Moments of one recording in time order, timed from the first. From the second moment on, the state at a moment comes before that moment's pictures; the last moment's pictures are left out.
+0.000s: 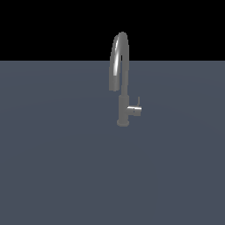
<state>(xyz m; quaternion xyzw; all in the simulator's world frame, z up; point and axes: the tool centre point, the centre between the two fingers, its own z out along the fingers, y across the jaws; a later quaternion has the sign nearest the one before) -0.118 -0.018 0.434 -0.96 0.17 0.16 0.17</state>
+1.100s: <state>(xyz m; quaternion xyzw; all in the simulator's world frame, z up) 0.002 -0.065 0.355 -0.82 0.35 0.29 0.35</state>
